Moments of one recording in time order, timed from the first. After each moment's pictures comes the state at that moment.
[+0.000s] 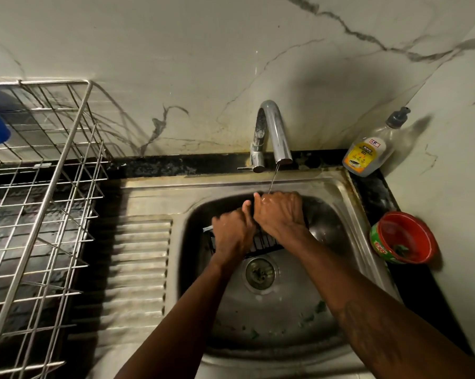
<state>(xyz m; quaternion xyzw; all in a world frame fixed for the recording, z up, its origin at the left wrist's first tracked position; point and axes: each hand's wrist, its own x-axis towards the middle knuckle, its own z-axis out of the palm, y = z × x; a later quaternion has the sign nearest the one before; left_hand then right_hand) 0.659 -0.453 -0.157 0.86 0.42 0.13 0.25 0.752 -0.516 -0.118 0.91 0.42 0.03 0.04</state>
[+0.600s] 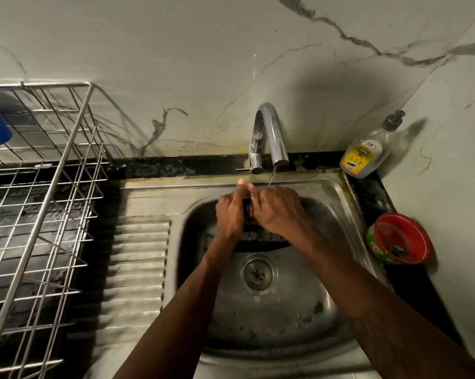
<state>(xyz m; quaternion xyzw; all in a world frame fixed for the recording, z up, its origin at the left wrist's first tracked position) 0.668 -0.443 -0.127 0.60 0.40 0.23 0.66 0.758 -0.520 -0.088 0.87 0.48 -0.01 -0.10</state>
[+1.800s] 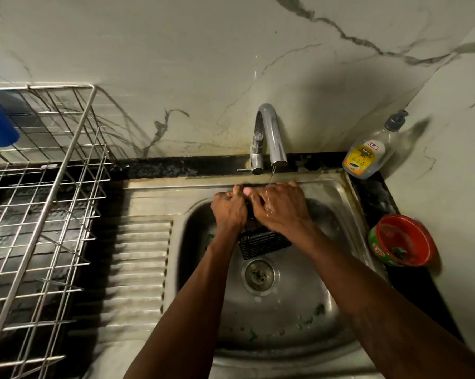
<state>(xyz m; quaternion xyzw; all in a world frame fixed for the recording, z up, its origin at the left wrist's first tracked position) 0.685 -0.438 -0.115 0.50 0.54 0.27 0.62 0.768 -0.524 -0.102 0.88 0.47 0.01 -0.08</state>
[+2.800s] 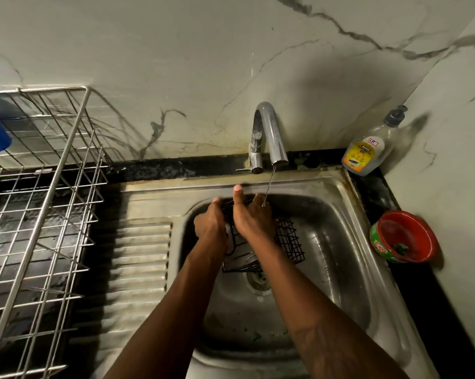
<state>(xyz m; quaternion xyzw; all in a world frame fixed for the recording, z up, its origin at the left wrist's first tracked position) 0.661 -0.414 -0.152 0.33 0.66 0.19 0.65 0.709 -0.480 -0.131 0.91 0.12 -0.29 -0.29</state>
